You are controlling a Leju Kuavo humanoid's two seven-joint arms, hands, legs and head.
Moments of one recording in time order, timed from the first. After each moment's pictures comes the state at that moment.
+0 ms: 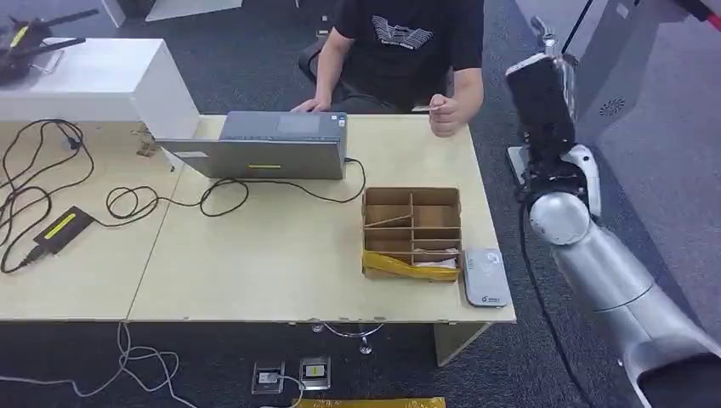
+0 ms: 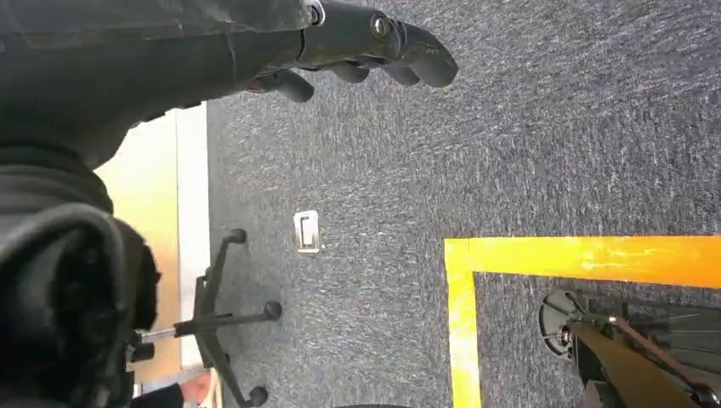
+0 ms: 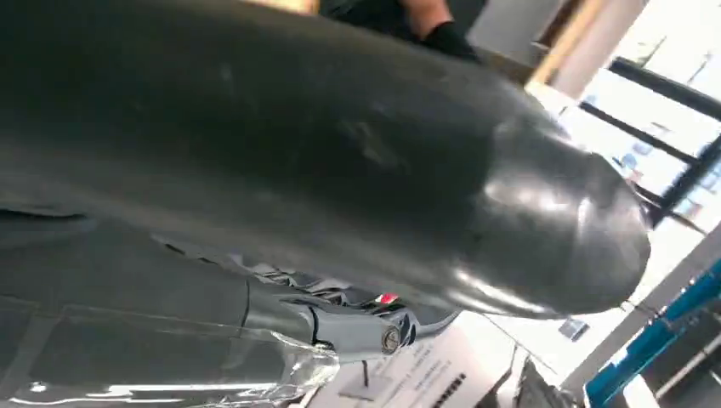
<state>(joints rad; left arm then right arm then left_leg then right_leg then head) -0.12 0.03 -1.28 -0.22 1.12 0.49 0.11 -0.89 -0.34 0.64 -1.34 0.27 -0.61 0.18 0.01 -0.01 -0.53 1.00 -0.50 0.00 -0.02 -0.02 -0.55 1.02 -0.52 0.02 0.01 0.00</state>
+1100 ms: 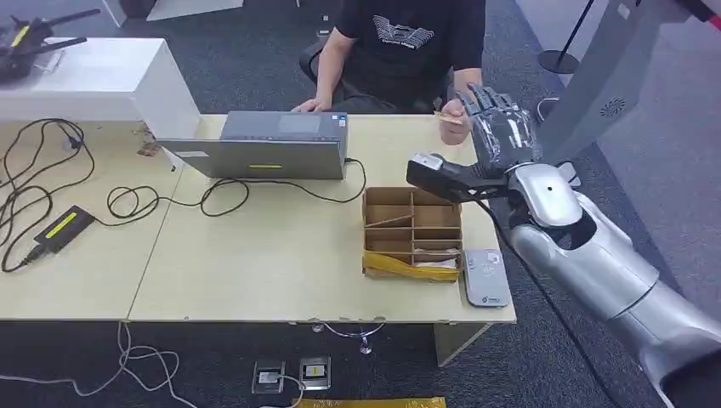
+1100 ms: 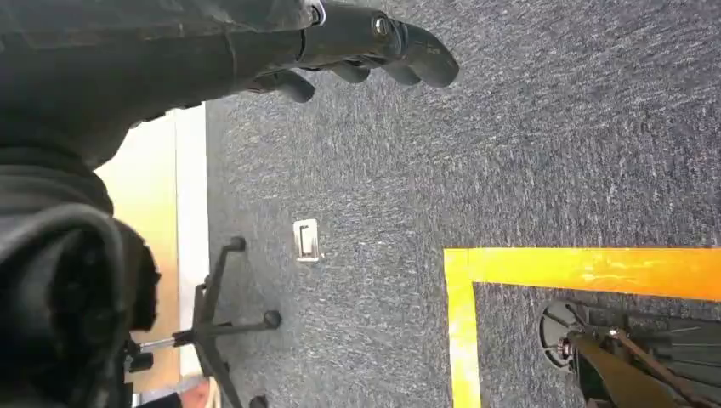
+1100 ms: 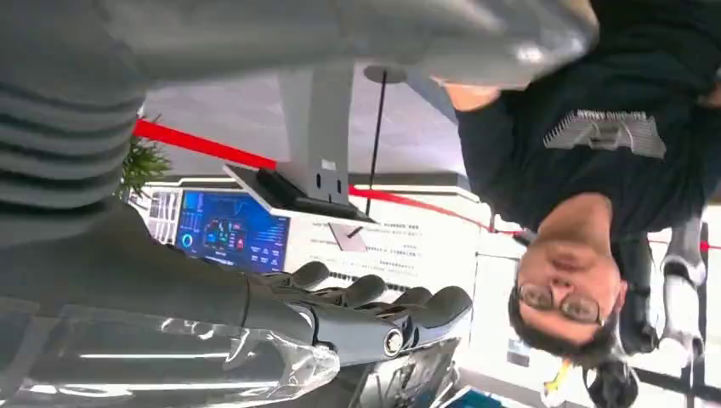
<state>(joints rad) -0.12 0.06 -1.28 -0.22 1.11 0.47 0.11 -0.95 -0.43 0.88 -1.36 0.90 -0.09 0.44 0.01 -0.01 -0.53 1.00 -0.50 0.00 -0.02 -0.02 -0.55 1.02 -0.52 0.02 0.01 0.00</state>
